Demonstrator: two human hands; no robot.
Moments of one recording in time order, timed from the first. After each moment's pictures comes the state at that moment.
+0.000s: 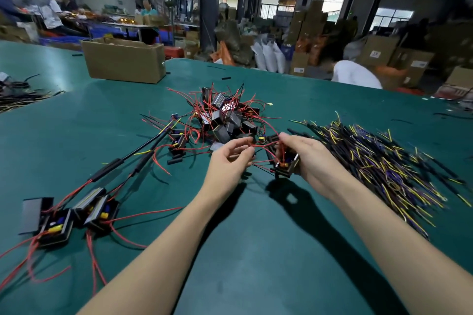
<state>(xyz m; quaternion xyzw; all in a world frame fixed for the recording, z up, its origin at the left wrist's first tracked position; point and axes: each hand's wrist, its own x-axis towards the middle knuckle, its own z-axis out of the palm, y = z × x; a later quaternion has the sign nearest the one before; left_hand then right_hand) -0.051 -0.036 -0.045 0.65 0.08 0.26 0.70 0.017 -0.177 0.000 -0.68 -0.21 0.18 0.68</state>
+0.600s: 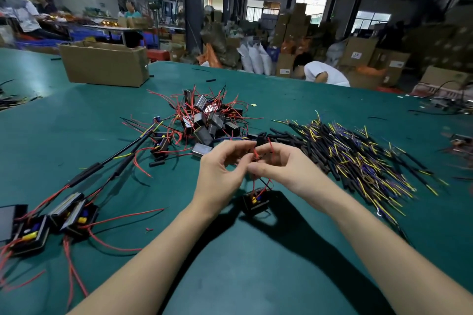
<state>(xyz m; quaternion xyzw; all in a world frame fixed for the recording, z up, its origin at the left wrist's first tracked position) -0.067 -0.062 -0.040 0.74 -0.05 0.42 0.52 -0.007 -0.199 -0.004 -0.71 -0.35 0.17 0.59</state>
